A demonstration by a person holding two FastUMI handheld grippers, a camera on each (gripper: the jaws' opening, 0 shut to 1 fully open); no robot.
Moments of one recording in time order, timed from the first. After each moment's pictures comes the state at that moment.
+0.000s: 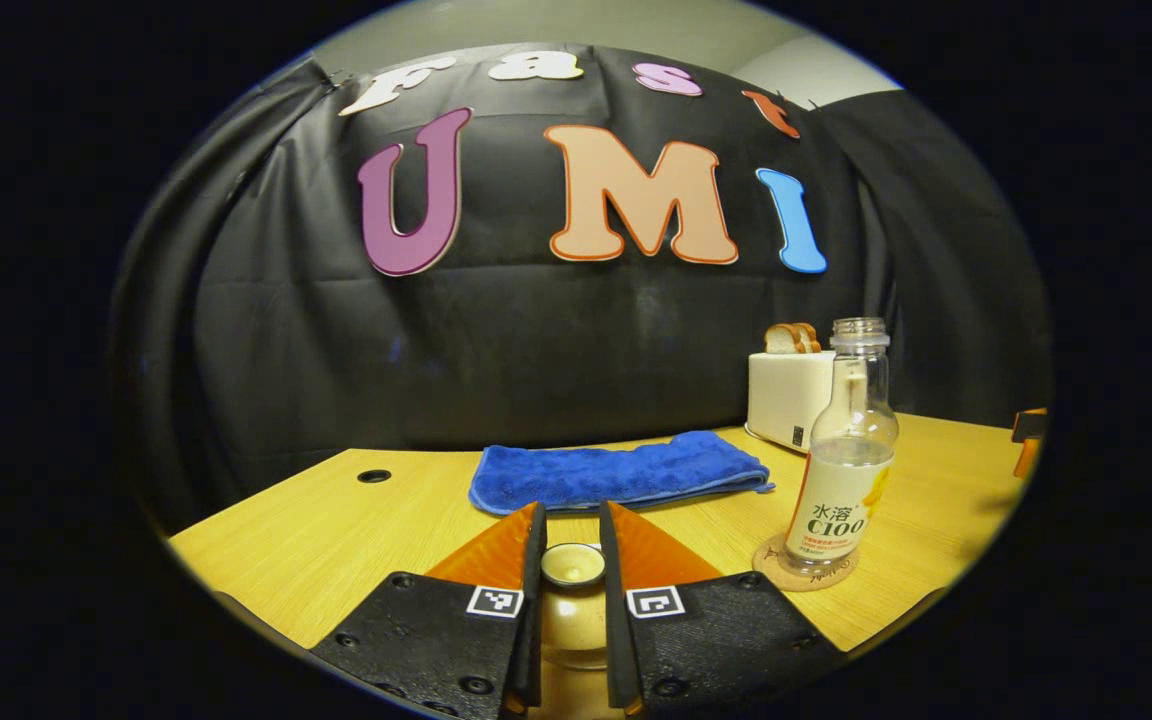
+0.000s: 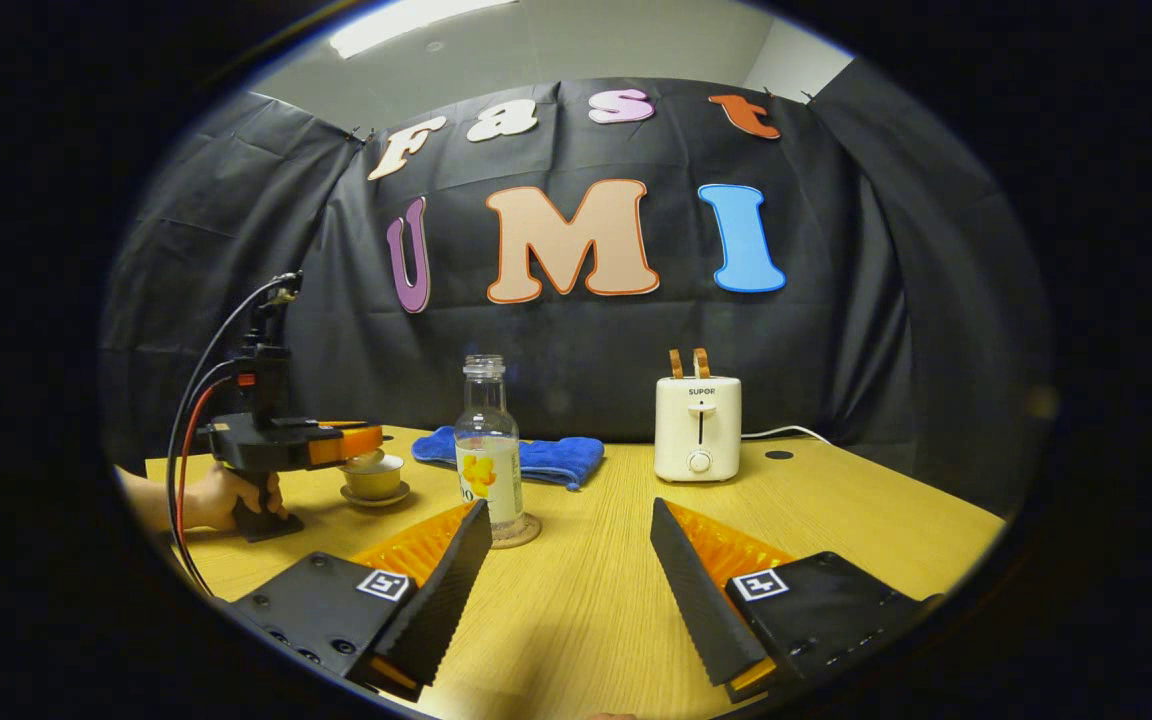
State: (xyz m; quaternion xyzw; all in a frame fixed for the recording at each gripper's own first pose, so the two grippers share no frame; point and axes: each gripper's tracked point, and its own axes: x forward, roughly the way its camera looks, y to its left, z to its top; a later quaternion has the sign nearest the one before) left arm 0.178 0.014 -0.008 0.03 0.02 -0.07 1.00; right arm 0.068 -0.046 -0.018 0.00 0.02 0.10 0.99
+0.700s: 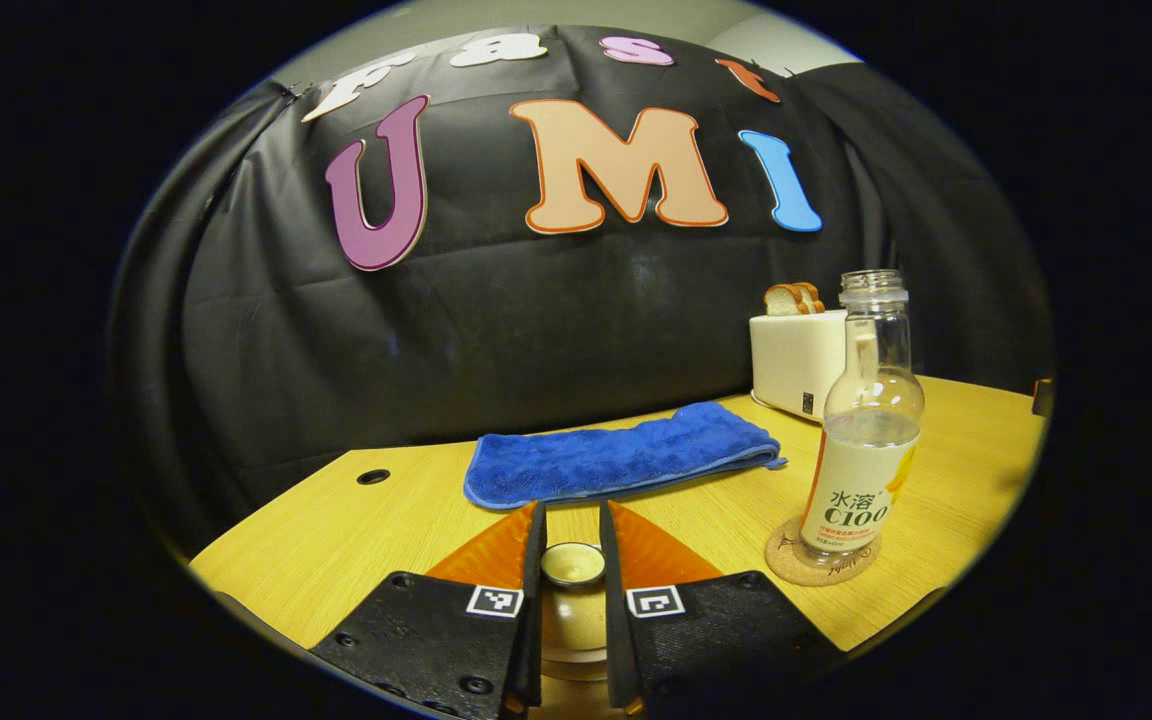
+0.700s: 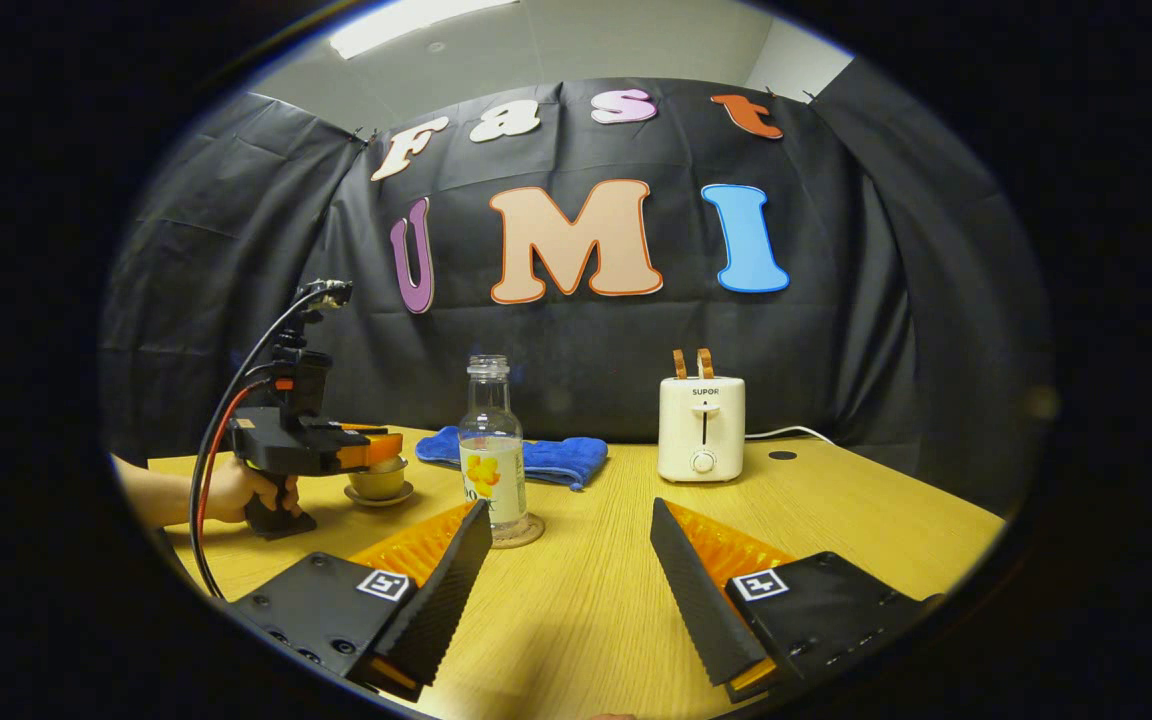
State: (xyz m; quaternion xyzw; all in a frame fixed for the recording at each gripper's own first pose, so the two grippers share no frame) left arm 0.188 0.009 -0.020 0.07 0.06 -0.06 0.99; right arm 0.066 -0.044 -0.017 0.00 0.02 0.11 0.99
